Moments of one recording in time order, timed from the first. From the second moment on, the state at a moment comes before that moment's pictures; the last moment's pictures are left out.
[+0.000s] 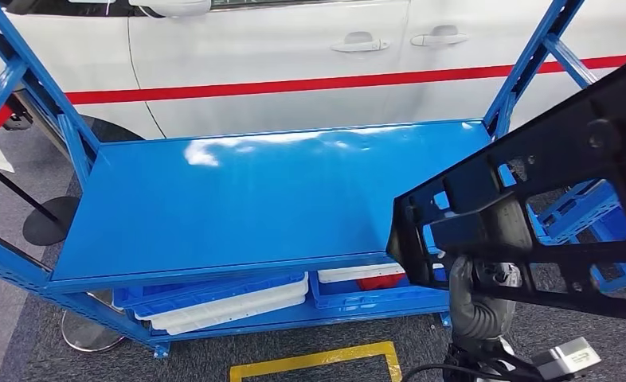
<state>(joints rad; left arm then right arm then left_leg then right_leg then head) -0.04 -0.09 -0.52 -0.19 0.71 0.30 -0.45 0.19 -0.10 0.21 -1.98 -0.25 -0.16 -0.69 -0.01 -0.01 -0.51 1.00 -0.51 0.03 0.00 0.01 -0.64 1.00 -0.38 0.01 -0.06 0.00</state>
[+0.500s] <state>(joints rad) -0.03 -0.09 -0.48 -0.19 0.76 0.32 -0.43 0.21 -0.04 0.16 -1.94 -0.17 0.05 -0.70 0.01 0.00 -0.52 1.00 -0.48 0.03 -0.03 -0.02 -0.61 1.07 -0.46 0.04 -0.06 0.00</state>
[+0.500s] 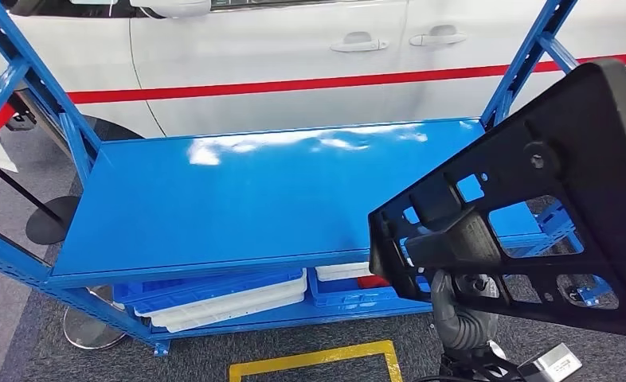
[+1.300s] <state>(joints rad) -0.04 -0.08 -0.44 -0.18 0.83 0.38 -0.37 0.24 0.12 0.08 -1.93 -0.13 0.23 -0.70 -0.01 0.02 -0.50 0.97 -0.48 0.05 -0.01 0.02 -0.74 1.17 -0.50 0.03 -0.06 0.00</state>
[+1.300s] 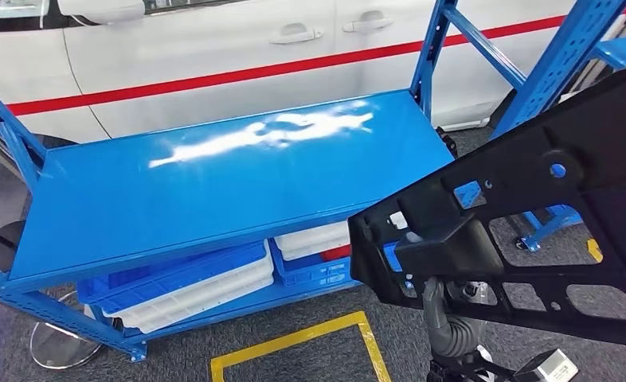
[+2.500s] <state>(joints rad) -0.04 -0.07 -0.47 -0.18 0.77 0.32 -0.37 0.38 0.22 -0.10 -1.98 -0.07 0.19 -0.70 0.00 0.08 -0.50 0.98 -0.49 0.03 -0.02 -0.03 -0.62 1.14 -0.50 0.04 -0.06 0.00</state>
